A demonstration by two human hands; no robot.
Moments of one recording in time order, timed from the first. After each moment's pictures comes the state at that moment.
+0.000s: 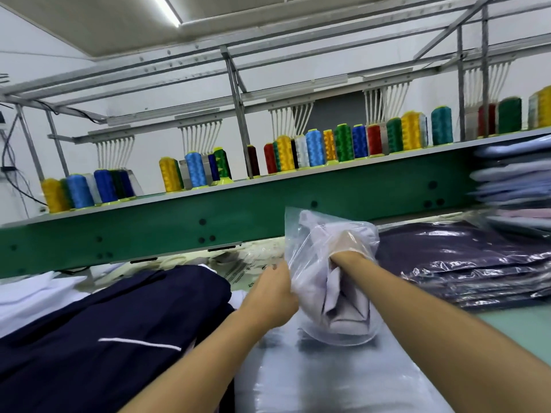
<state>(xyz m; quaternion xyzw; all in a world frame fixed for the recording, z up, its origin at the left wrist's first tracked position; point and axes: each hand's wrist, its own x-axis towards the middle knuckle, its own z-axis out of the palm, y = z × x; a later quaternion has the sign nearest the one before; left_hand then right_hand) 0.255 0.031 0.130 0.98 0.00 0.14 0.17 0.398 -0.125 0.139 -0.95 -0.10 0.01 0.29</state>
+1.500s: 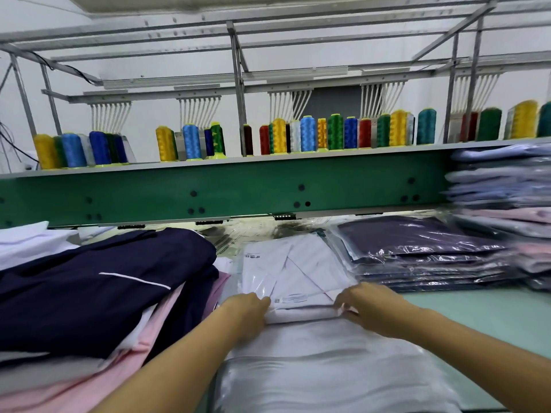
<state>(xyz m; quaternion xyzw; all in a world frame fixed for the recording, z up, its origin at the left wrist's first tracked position) 0.228 0.038 0.048 0.99 -0.01 -0.05 -0.14 0.292 -0.239 0.049 -0.92 -0.39 -0.11 0.00</state>
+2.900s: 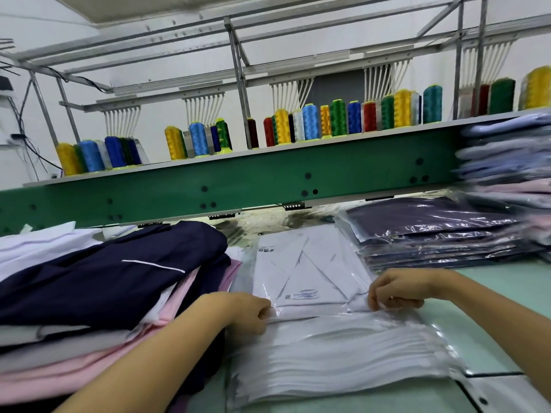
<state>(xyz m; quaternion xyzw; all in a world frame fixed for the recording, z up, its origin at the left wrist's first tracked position) 0.176 0.049 0.073 0.98 0.00 -0.19 -0.06 0.319 -0.286 0.055 -0.88 -0.30 0.27 0.24</state>
